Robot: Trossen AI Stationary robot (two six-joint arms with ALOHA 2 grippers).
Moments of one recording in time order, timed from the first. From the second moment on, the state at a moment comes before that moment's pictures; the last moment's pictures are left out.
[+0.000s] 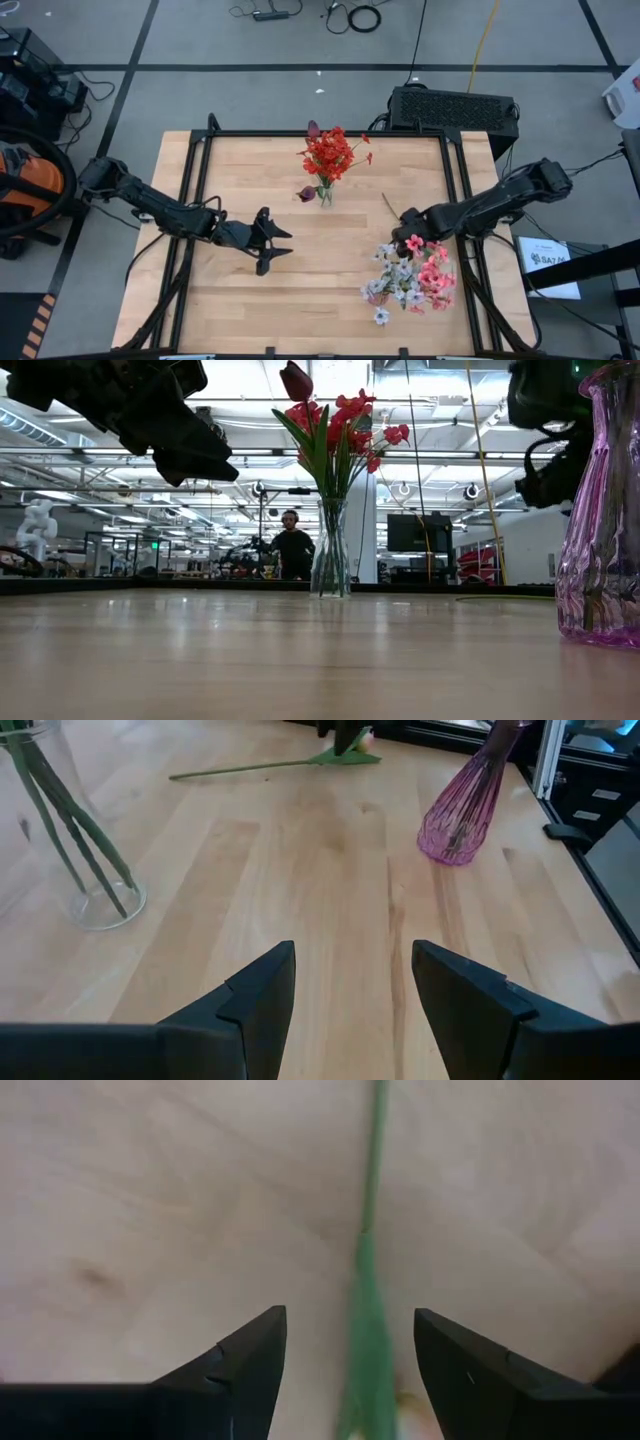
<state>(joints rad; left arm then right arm) -0.35 1.24 0.52 0.24 -0.29 -0.34 0.28 1.33 0.71 -0.98 0.02 1.27</state>
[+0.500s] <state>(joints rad) -0.35 1.24 0.52 0.27 -0.27 -0.34 0.28 1.50 0.65 -0.83 -0.10 1.23</state>
